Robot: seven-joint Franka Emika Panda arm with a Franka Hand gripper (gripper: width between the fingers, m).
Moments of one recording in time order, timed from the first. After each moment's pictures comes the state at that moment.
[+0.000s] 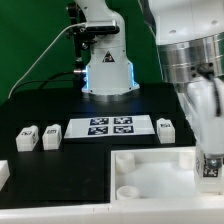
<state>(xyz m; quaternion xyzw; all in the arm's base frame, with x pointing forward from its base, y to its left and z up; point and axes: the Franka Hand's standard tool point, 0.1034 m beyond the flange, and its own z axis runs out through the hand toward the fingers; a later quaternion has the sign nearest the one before) 0.629 0.124 0.073 -0.73 0.68 0.02 0.09</state>
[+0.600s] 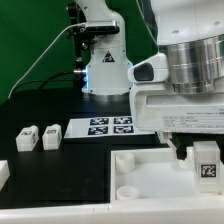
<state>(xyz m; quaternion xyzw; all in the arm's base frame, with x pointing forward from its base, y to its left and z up) 0.629 0.118 0.073 -0.96 0.27 -0.02 0.07</state>
